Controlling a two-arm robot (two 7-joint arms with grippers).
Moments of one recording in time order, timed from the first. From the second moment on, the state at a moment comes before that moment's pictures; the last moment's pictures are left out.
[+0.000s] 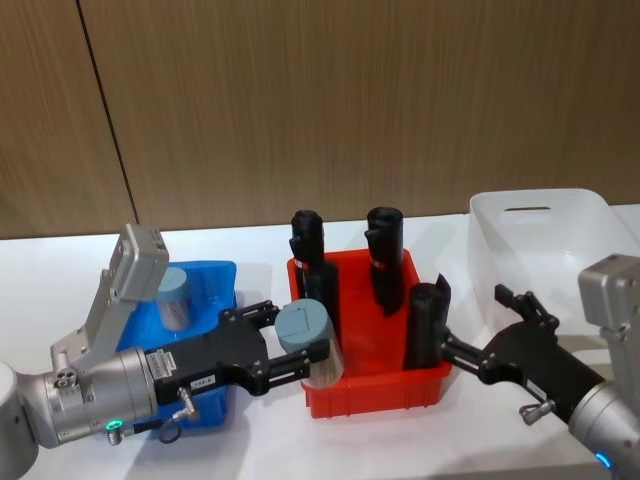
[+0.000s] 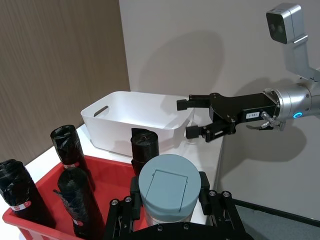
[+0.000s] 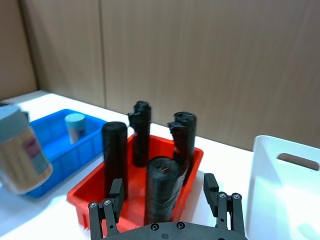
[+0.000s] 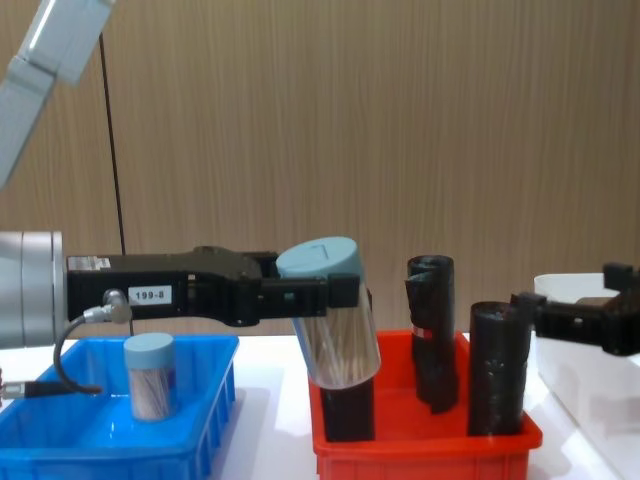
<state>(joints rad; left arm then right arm) -0.37 0.45 0.32 -1.46 -0.45 0.14 -0.91 0.00 0.37 -0.22 -1.77 0.24 0.11 0.21</state>
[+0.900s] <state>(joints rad) -0.37 0.45 0.32 -1.46 -0.45 0.14 -0.91 0.10 0.41 -0.25 -1.72 0.15 0.18 0.64</state>
